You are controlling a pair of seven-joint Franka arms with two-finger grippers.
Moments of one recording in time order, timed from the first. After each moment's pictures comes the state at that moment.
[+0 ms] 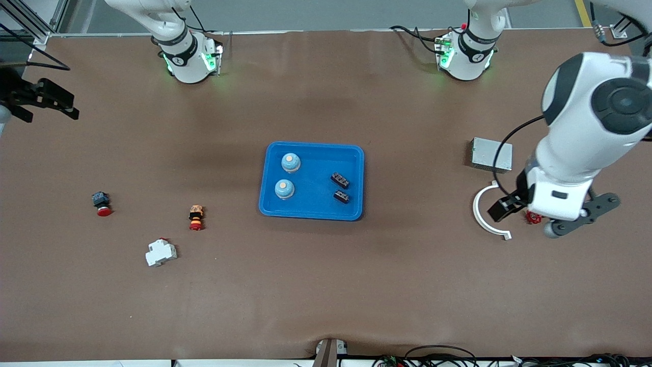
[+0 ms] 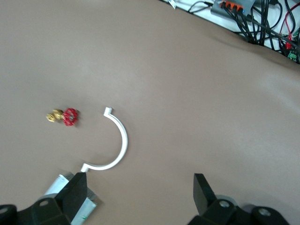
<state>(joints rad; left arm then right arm) 0.15 0.35 -0.48 -1.37 0.32 1.75 -0.76 -0.06 -0.10 0.02 -1.61 0.01 1.49 -0.05</state>
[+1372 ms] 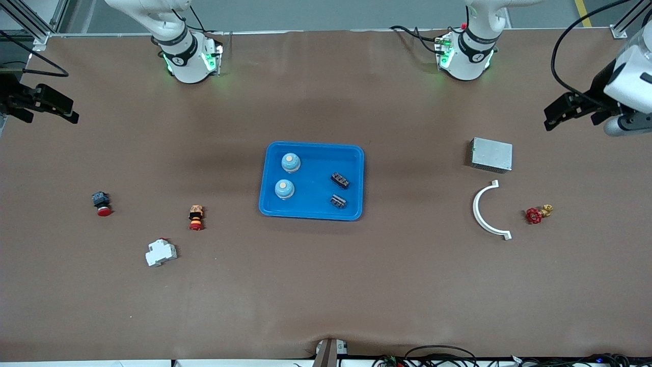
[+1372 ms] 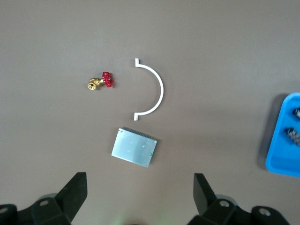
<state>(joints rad) 0.03 -0.08 -0.12 -1.63 0.03 1.53 -0.16 -0.06 -0.05 0.03 -1.55 0.01 1.44 0.01</state>
